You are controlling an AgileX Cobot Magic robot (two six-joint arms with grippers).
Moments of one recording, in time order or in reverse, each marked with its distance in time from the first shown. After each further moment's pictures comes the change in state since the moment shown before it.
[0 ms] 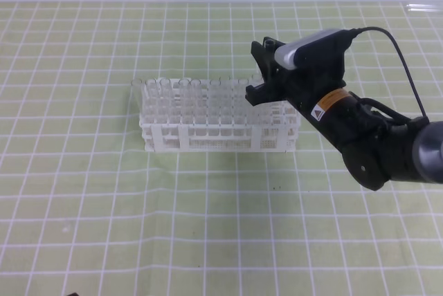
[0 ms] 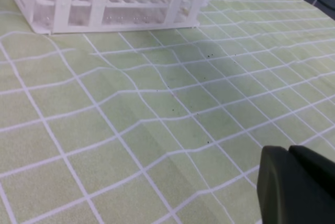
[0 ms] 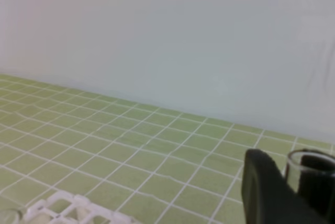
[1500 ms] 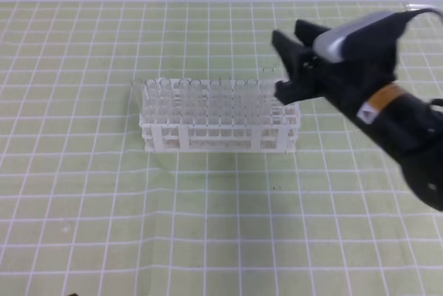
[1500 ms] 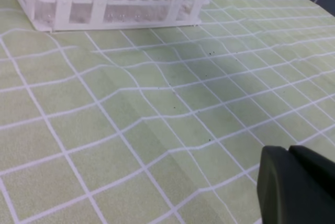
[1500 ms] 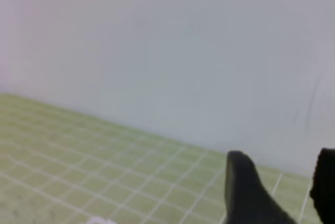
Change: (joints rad) left arm 0.000 -0.001 -0.007 -0.001 0.010 0.000; right arm 0.000 -0.308 0.183 -0.027 0.125 -0.002
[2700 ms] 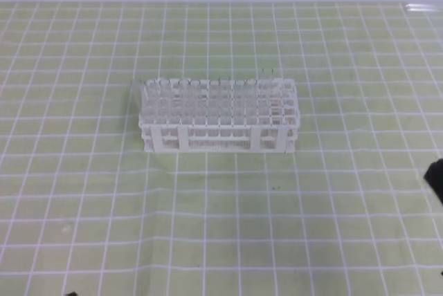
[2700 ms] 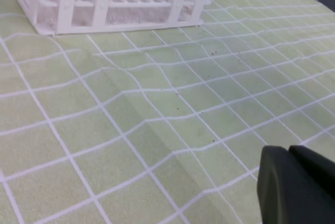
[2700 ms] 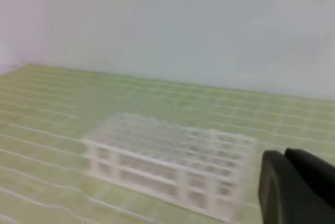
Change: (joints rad) left arm 0.000 0.000 0.000 0.016 0.002 0.000; right arm -0.063 -1.065 0.634 -0.124 0.446 0.234
